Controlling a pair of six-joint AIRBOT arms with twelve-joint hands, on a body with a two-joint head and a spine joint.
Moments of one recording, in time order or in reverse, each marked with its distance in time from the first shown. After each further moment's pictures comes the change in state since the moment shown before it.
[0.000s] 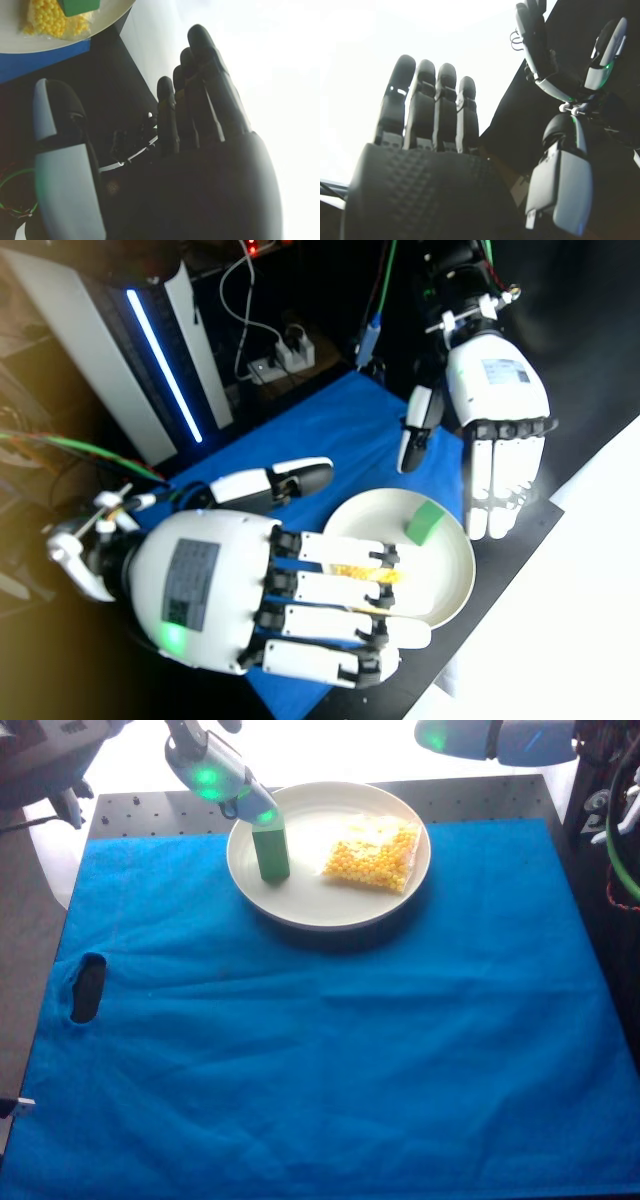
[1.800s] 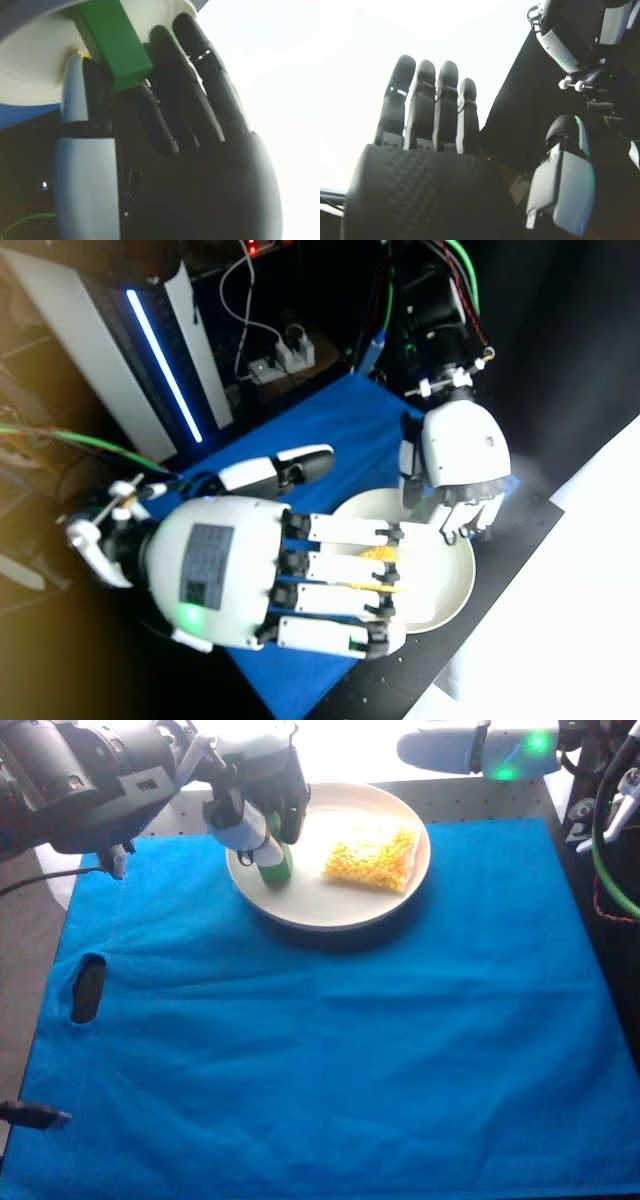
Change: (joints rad) left arm 0.094 -0.140 0.125 -0.050 0.030 0.000; right arm 0.000 -0.008 -0.024 -0.008 0.000 0.000
